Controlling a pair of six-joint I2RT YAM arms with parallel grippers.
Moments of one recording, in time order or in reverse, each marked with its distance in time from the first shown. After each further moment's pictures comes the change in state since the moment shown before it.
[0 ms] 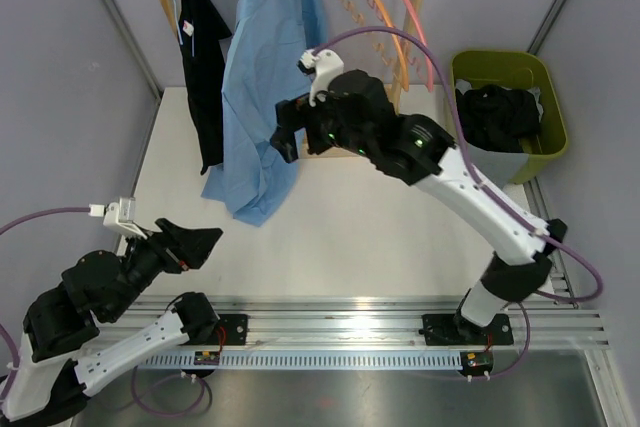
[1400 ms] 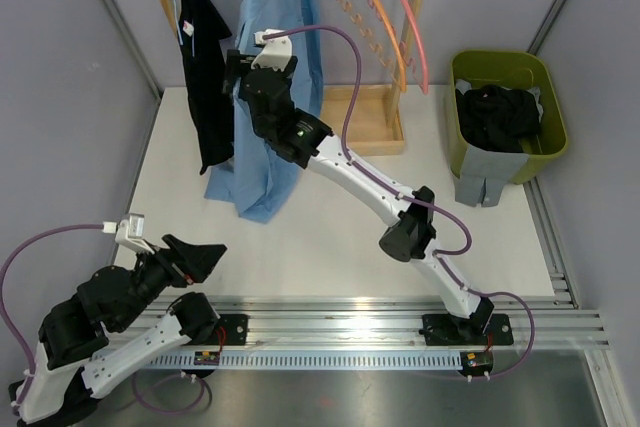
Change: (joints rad) left arm 0.000 -0.182 -0.168 -0.038 0.039 -0.081; right arm 0.011 0.776 0.646 0.582 0.622 0.009
